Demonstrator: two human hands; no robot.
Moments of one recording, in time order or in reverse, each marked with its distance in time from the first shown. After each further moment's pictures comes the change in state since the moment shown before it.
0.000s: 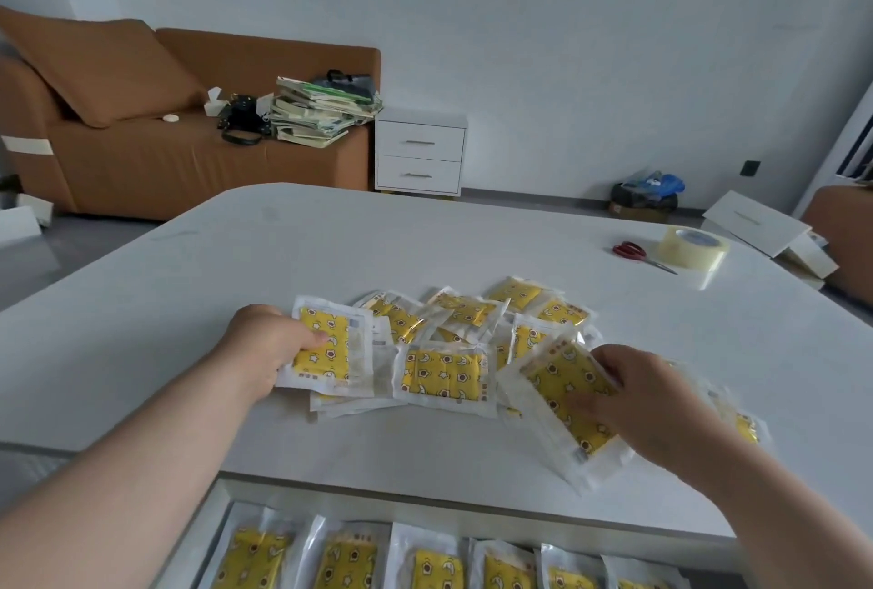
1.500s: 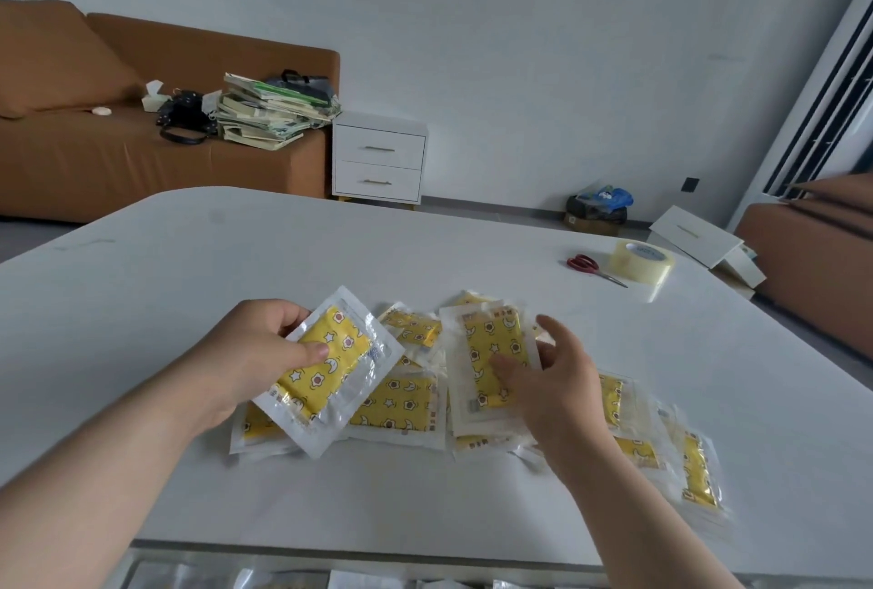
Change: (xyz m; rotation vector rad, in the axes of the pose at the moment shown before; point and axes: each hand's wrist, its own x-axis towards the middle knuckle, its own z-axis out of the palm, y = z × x) left_hand -0.024 0.024 0.031 0.254 -0.258 0.321; right_hand 0.036 -0.017 0.033 0.623 0.282 0.091
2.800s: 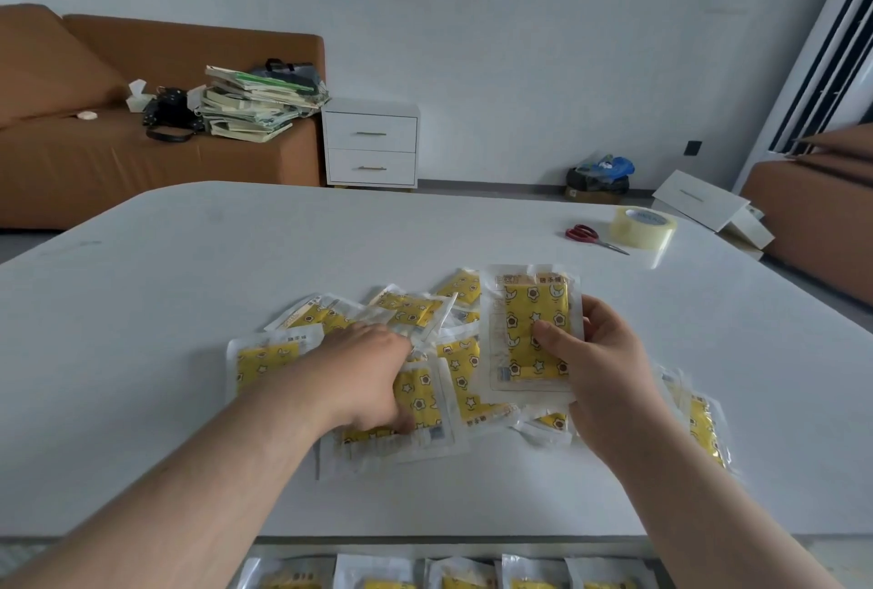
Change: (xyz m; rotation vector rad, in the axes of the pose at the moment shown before) left_hand 0.005 0.019 0.083 1.111 -0.299 0.365; right_hand 0.005 0.012 -0.033 0.487 -0.078 0.048
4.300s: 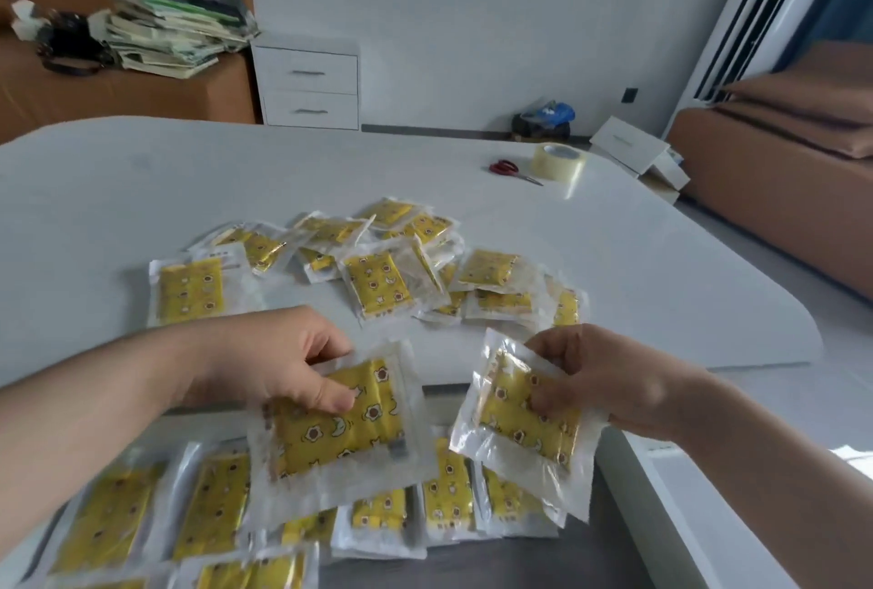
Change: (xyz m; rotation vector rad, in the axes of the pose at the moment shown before) left_hand -0.093 0.036 -0.004 -0.877 -0.471 0.167; right_hand -0.087 -0.036 -0.122 -0.555 -0.606 0.370
